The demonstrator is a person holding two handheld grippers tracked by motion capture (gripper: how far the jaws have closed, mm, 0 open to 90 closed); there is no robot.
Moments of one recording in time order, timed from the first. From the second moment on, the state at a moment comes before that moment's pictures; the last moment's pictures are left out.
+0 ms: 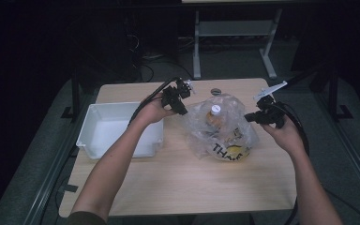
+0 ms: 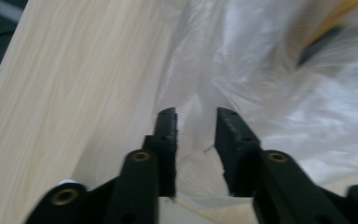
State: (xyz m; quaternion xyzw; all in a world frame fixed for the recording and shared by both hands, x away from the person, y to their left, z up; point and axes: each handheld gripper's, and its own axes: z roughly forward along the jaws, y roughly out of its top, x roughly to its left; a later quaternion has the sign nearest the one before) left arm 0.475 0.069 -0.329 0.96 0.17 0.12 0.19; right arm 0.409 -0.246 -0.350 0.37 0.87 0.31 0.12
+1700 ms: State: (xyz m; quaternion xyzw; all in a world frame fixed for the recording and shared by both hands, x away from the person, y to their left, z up) left arm 0.400 -0.020 -0.325 0.97 0.02 0.10 0.20; right arm 0.400 -0.240 -0.344 0.35 0.87 0.32 0.12
